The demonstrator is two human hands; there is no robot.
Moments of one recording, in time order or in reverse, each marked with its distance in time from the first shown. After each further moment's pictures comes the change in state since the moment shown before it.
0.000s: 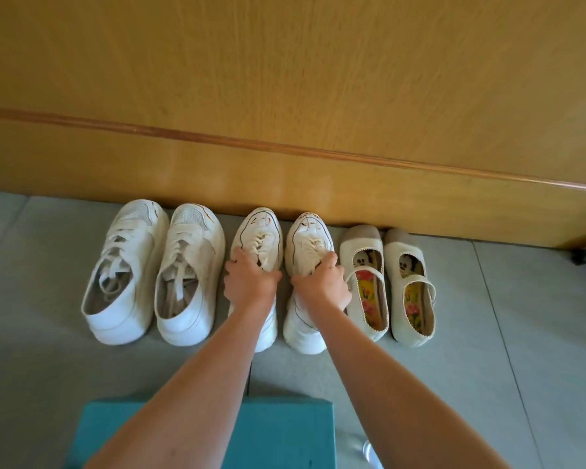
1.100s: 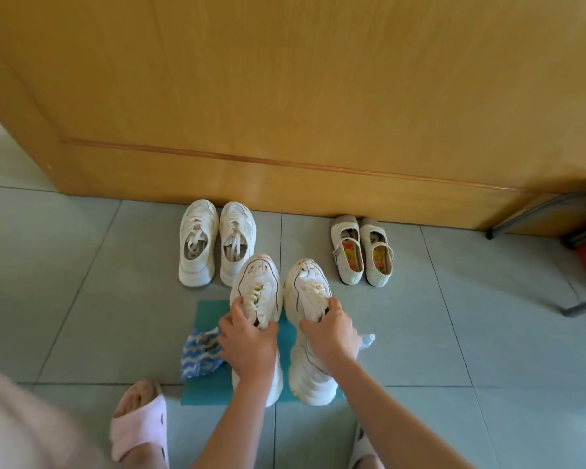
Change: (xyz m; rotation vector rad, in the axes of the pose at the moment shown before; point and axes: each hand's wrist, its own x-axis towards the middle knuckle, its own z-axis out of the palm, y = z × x) left_hand -0.241 -0.131 -0.132 -0.149 0.112 0.045; right_hand -0.283 0.061 -0.045 0.021 0.029 -0.040
